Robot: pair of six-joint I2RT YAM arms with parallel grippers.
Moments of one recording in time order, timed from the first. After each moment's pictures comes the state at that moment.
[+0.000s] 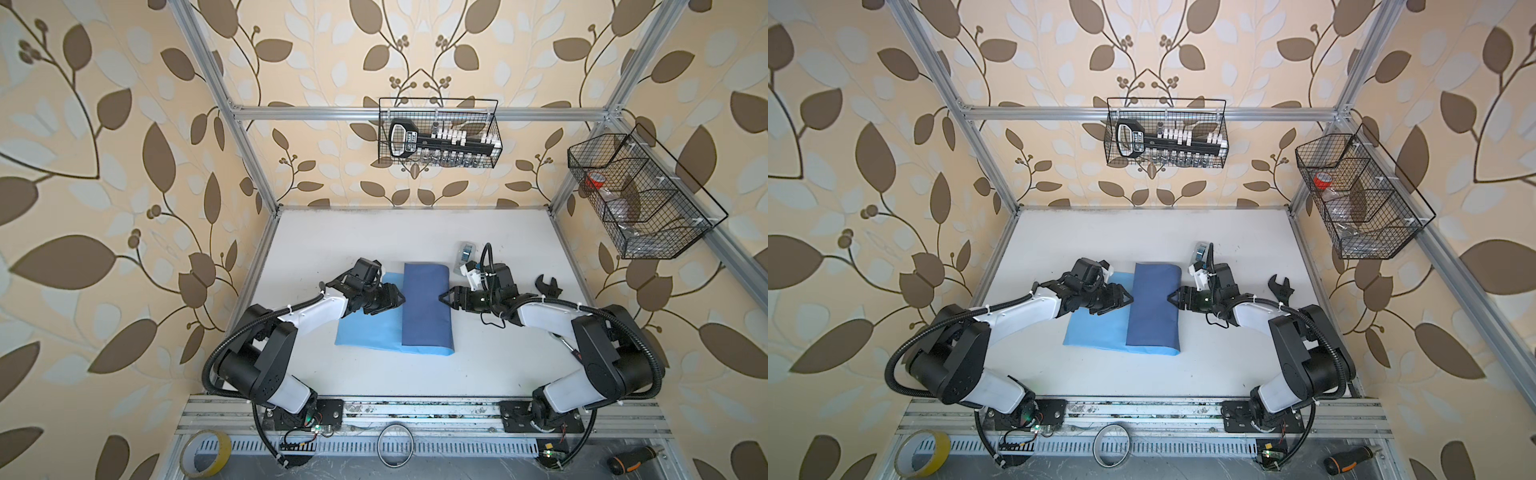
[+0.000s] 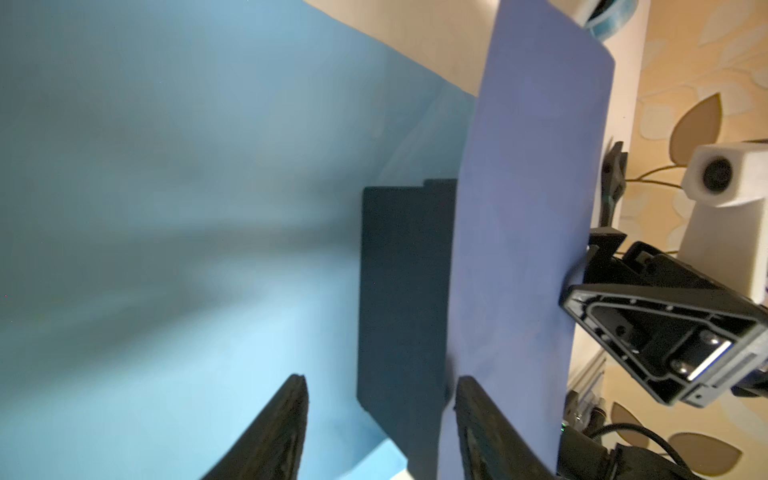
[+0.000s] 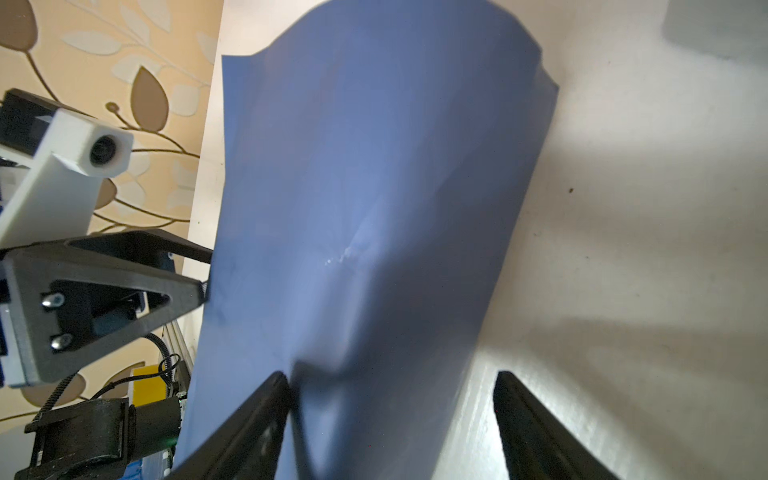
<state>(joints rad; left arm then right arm) -0.45 1.47 0.80 -0.23 0.37 -0.74 0.31 1.54 0.63 0.10 -0.53 0.48</state>
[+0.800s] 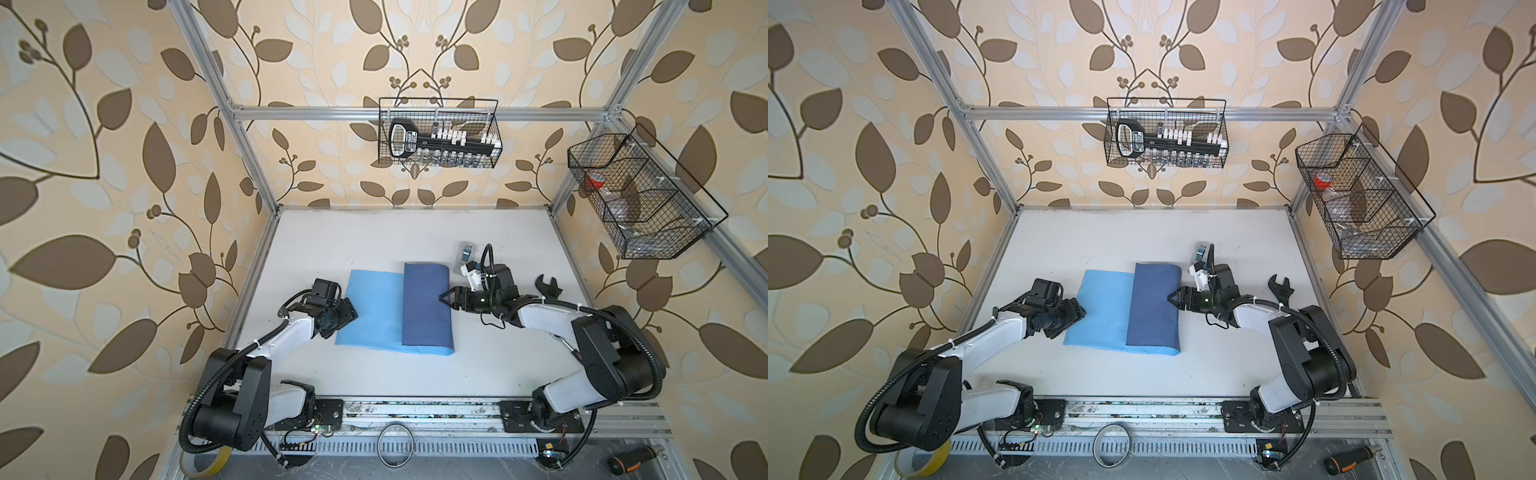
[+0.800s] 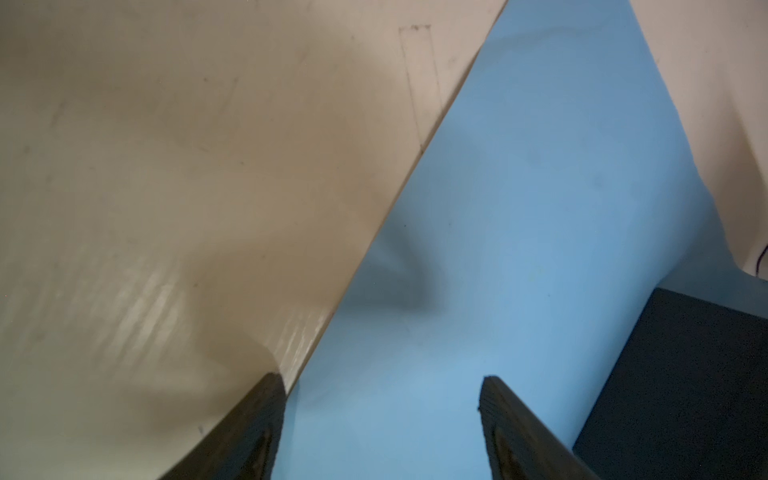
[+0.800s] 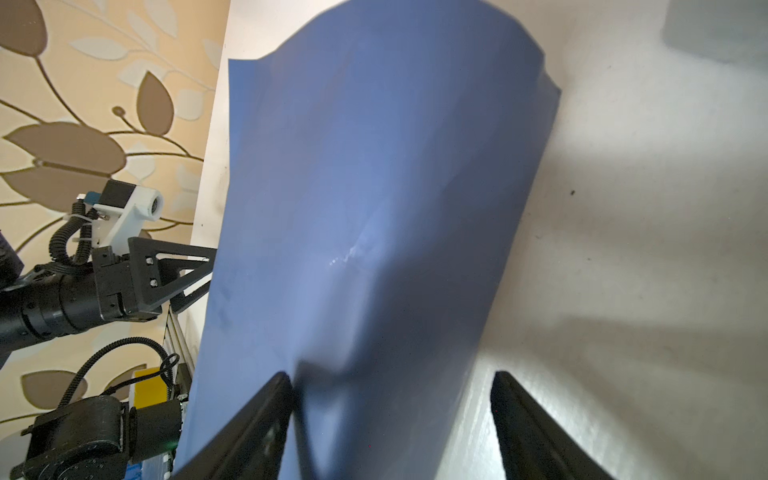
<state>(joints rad) -0.19 1.24 0.52 -0.38 0.15 -0.79 0.31 1.53 0.62 0.13 -0.52 0.49</state>
